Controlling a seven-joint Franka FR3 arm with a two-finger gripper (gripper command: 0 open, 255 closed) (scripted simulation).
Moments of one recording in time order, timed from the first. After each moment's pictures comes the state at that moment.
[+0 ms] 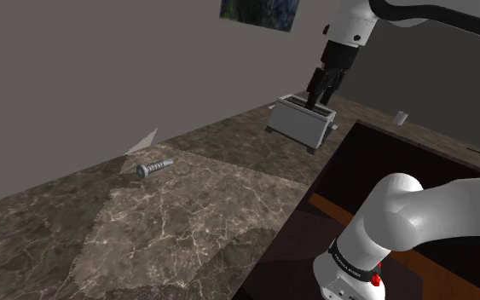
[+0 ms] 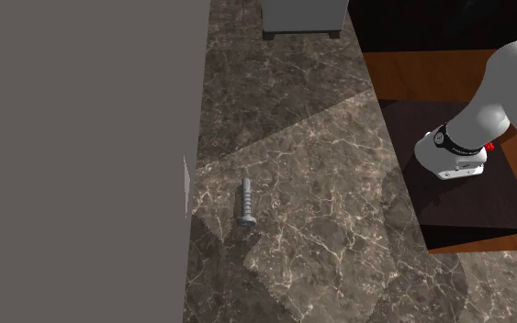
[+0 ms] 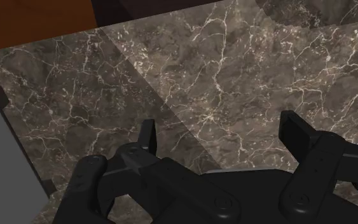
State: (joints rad) arm -0.02 -0.83 -0.04 -2.28 -0.04 1.47 0.01
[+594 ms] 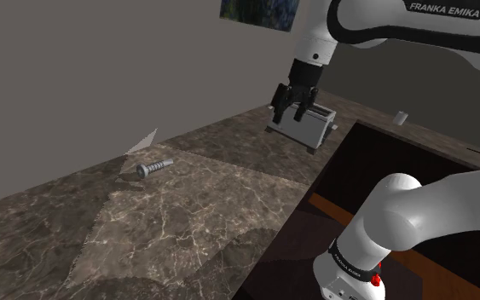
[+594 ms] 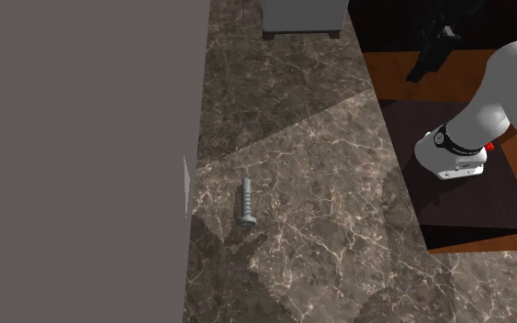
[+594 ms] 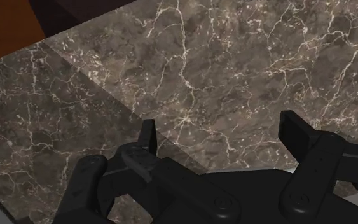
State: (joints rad) arm -0.03 -0.72 0.07 -2.36 0.08 1.63 0.24
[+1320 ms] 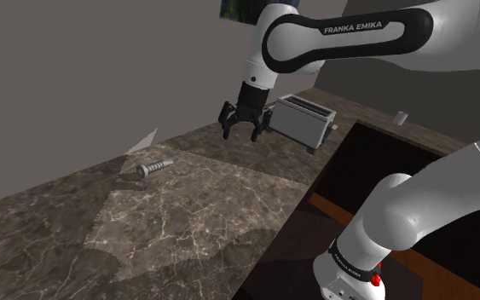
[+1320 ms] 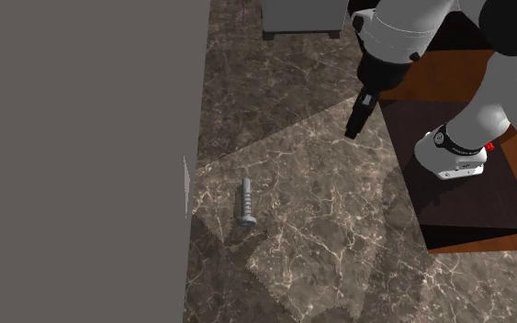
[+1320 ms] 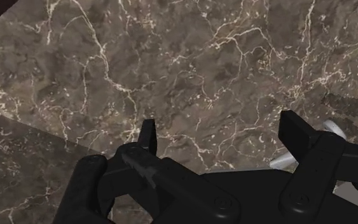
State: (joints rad) arm -0.04 -0.41 0.21 -2.33 0.23 1.93 0.56
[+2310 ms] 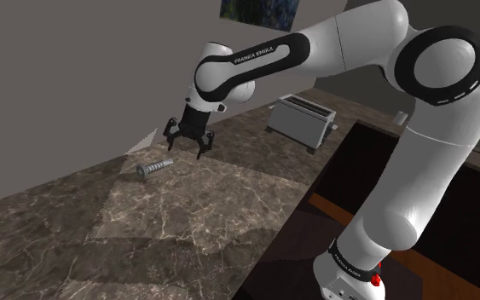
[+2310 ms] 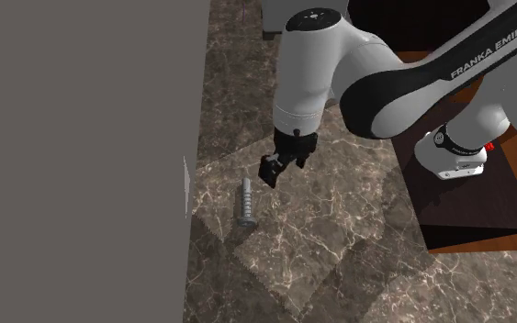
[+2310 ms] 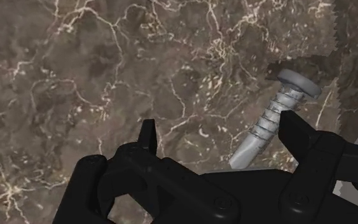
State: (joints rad) arm -0.03 0.13 0.30 -2.06 0.26 2.25 0.96
